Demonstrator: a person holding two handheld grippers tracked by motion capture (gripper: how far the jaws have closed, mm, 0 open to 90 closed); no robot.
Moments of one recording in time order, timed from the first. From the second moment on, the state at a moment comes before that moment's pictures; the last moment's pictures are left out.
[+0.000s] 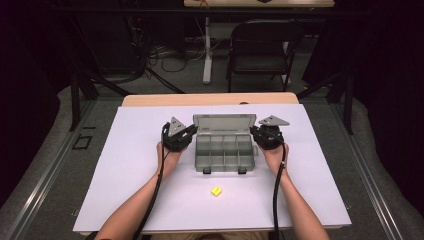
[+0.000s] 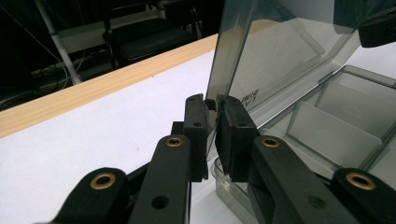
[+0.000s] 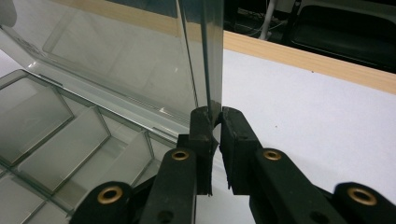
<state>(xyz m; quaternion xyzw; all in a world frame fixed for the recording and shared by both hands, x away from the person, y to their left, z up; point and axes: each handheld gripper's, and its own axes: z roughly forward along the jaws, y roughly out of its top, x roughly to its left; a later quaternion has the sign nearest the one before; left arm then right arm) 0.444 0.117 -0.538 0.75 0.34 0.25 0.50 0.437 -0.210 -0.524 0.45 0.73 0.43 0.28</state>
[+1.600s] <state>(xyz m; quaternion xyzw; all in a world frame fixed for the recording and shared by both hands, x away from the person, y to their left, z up) 0.461 0.109 -0.556 0.77 0.37 0.24 0.46 0.454 -0.208 -0.539 0.46 0.74 0.40 0.27</state>
